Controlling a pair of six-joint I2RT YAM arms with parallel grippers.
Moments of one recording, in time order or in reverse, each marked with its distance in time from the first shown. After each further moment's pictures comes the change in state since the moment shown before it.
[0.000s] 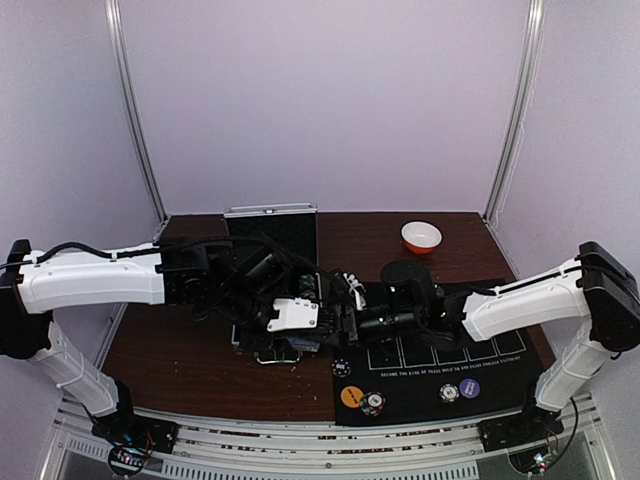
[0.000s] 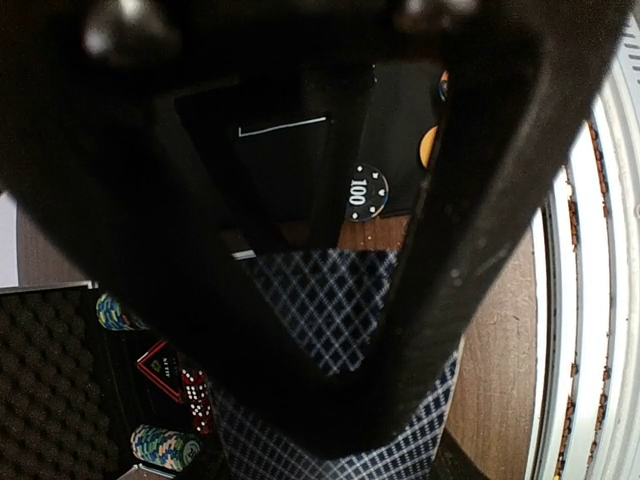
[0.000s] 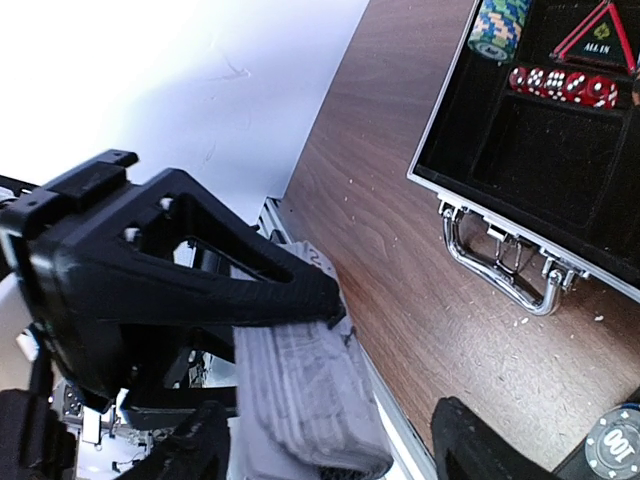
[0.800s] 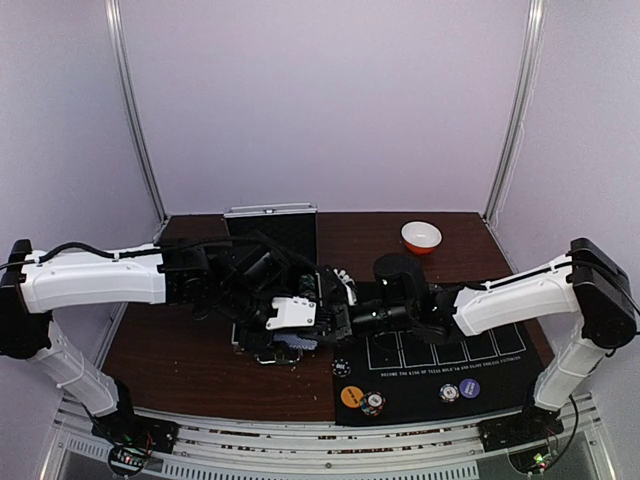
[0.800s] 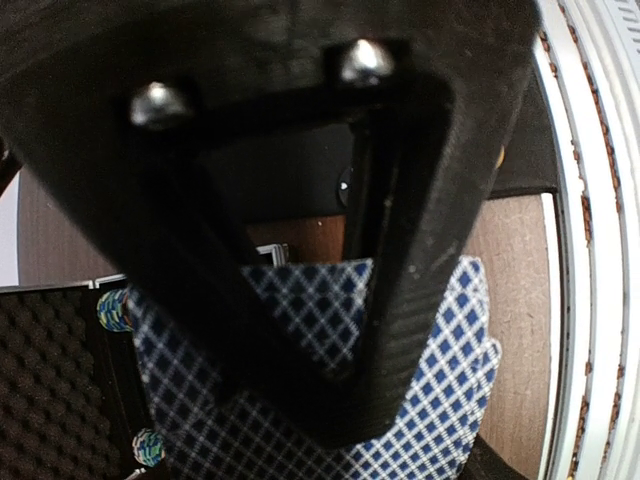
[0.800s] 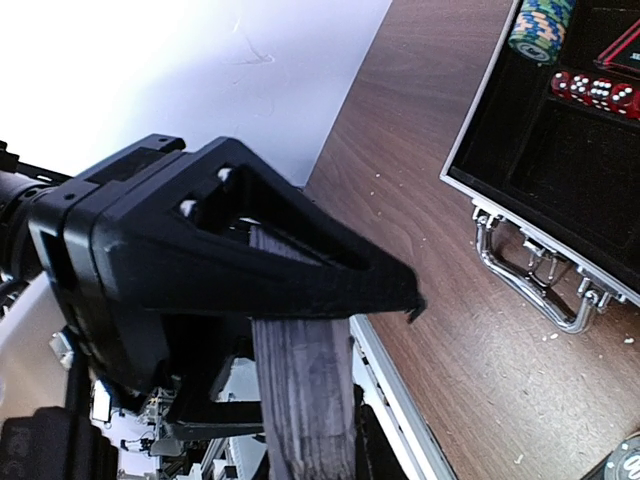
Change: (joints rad) left arm 0.034 0.000 -0.027 0.035 0.011 0.029; right arm -0.002 0.062 0.066 0.021 -0.092 0.001
